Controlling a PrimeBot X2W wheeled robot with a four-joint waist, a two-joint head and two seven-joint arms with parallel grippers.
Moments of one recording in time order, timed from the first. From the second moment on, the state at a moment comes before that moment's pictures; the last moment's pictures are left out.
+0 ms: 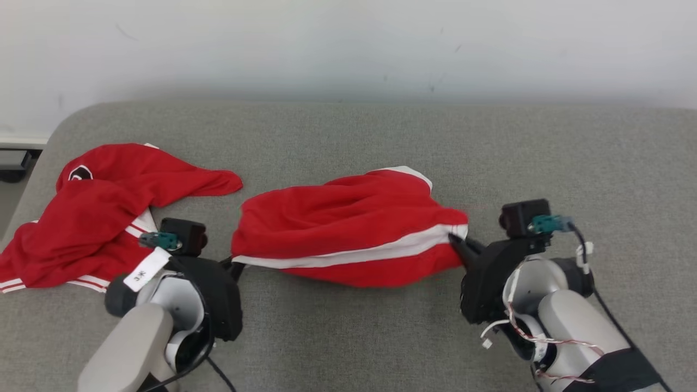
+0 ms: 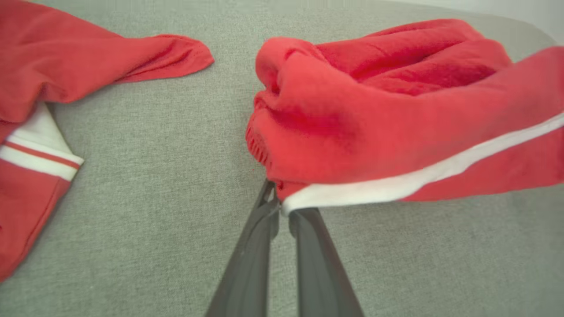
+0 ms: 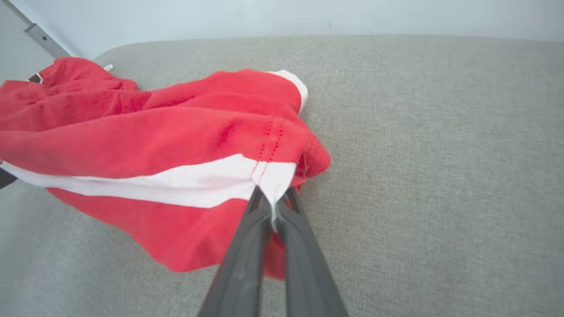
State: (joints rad) left arm -0.58 0.22 -0.55 0.69 -0.53 -0.12 0.25; right arm -0.40 -0.14 0.39 0.33 0.55 -0.11 0.37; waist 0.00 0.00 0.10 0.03
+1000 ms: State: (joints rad) left arm -0.43 0.26 -0.74 0.17 -0.45 -0.06 0.26; right arm -0.04 -0.23 0.15 -0.04 0.62 -0.12 0.26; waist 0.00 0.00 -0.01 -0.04
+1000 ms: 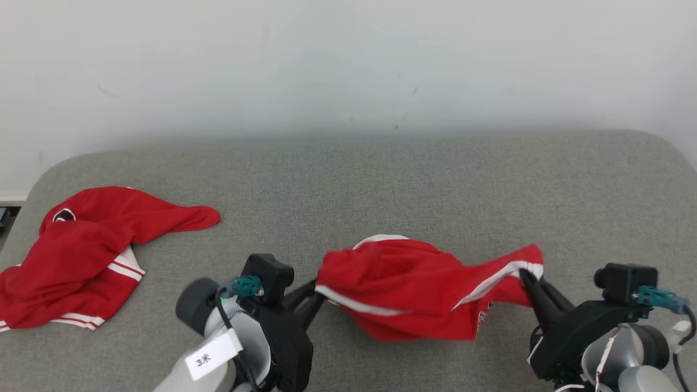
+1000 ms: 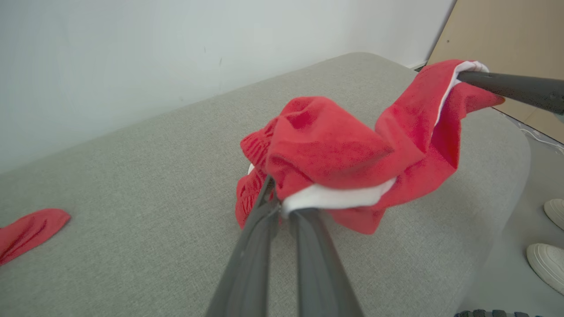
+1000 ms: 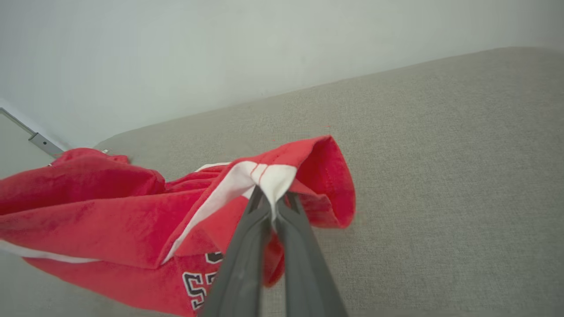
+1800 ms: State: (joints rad) left arm -0.55 0.17 -0.70 0.52 -0.50 -0.05 0.36; right arm -0.24 -0.15 0.17 0.21 0.54 -0.12 0.33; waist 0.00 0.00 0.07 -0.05
